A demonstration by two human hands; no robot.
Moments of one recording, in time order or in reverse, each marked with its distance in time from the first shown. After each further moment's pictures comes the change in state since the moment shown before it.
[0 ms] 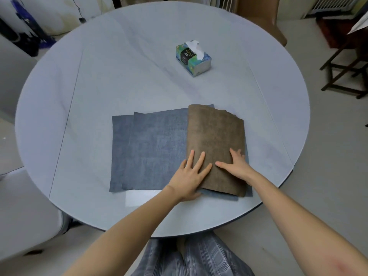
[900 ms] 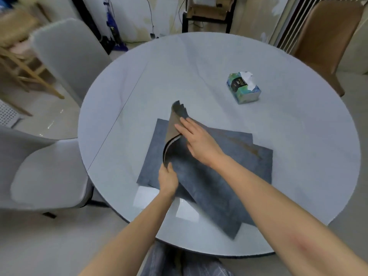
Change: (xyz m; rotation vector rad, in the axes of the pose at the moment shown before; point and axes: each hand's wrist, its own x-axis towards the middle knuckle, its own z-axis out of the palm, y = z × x) left_hand -0.055 -0.051 -0.005 -1.584 0.908 -1.343; right_hand -0.011 -0.210 0.064 -0.719 0.205 -1.239
